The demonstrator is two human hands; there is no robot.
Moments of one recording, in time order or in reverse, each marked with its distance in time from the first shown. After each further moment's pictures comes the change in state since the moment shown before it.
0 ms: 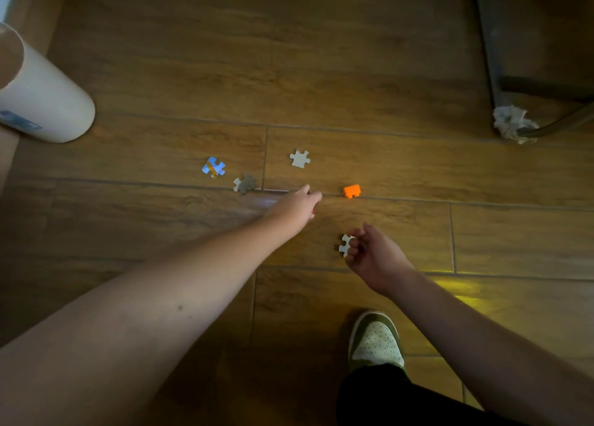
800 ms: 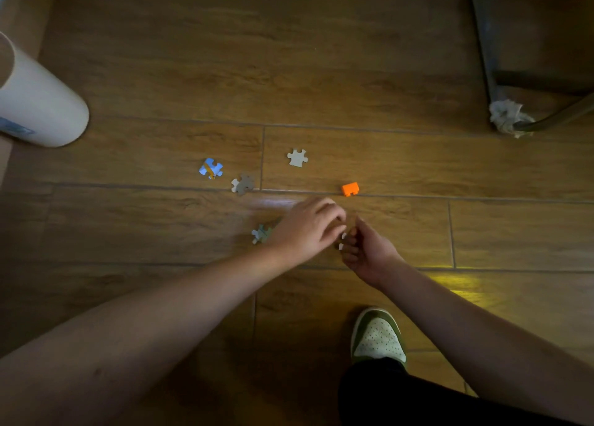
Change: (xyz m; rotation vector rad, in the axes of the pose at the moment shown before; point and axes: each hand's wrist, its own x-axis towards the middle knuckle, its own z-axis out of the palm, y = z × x) left_hand -0.044 0.033 -0.005 -0.298 0.359 0.257; right_hand 0.013 0.005 0.007 0.045 -0.063 -0.026
